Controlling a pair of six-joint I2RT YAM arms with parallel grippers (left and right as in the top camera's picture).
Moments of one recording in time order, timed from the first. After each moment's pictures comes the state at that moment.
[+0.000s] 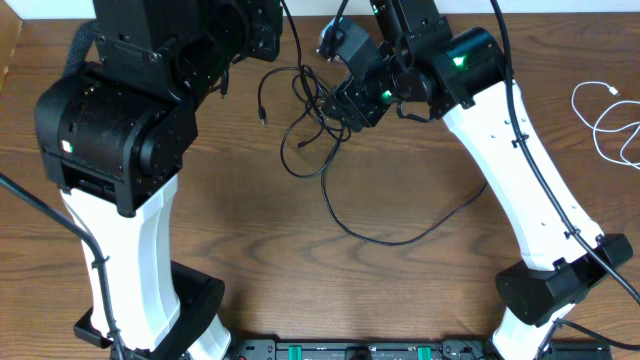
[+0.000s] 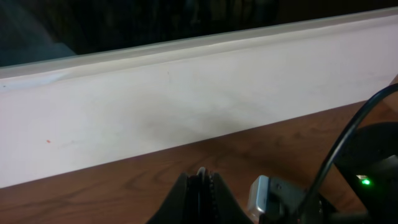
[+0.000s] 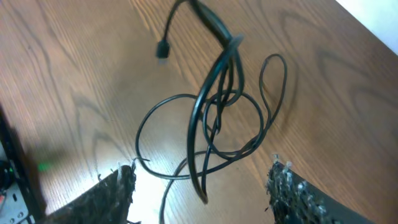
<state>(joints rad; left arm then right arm) -0.40 1.82 2.82 -1.34 -0.09 -0.03 0.52 1.90 2.15 -1.20 -0.36 -0.28</state>
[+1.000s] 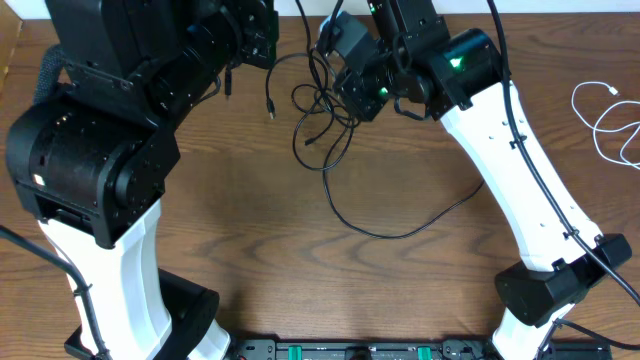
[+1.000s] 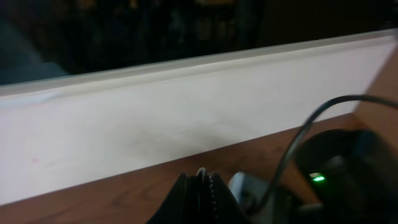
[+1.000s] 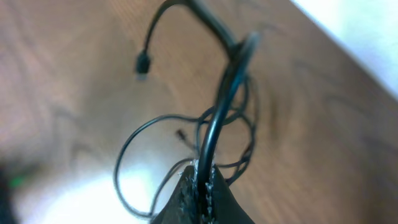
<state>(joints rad) -0.40 1.77 2.81 -1.31 -0.04 -0.04 0.53 1.90 2.15 -1.12 -0.27 -0.27</state>
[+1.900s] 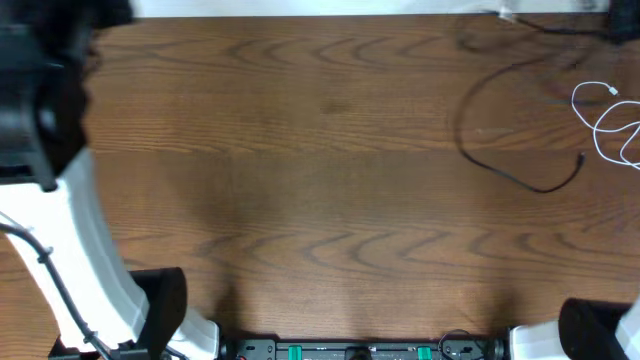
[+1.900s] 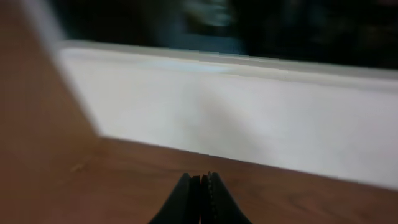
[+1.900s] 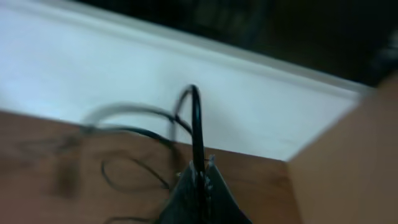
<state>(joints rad) 0.08 1.77 2.72 -1.26 -0.13 -0.05 -0.08 1.63 2.44 -1.13 0.03 -0.27</state>
